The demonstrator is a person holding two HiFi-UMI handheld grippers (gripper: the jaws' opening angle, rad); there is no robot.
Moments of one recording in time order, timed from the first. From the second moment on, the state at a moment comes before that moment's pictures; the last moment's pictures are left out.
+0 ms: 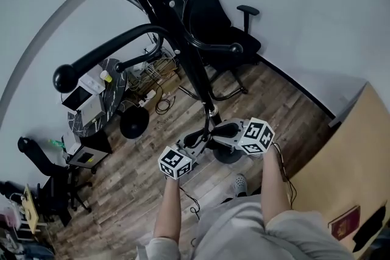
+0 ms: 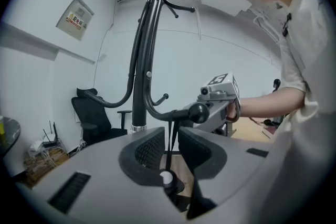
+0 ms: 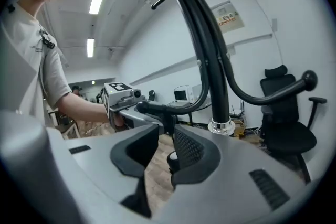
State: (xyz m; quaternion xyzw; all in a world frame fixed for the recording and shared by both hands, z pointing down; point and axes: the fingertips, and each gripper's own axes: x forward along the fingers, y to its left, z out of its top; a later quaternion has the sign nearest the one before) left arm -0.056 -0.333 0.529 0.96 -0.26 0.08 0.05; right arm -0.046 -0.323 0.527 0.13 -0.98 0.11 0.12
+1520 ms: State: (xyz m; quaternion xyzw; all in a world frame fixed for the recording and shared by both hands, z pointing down) left arm -0.068 -0.338 0.526 0.97 -0.23 0.10 0.04; right arm -0.066 -0.334 0.536 0.18 -0.98 0.09 0.07
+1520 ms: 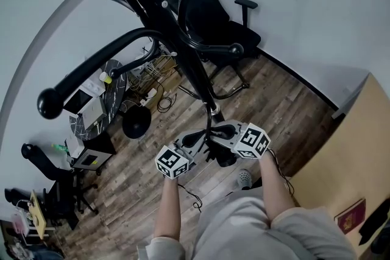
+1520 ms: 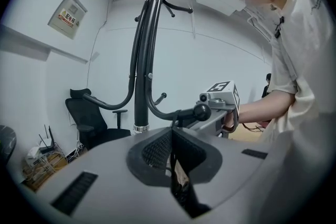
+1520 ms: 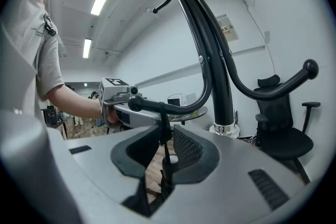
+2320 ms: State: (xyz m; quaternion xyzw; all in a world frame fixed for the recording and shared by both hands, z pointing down) left arm -0.070 -0.348 0.530 0.94 -0.34 0.10 0.02; right arm -0.065 -0.349 0.537 0.34 -0.93 0.04 0.08
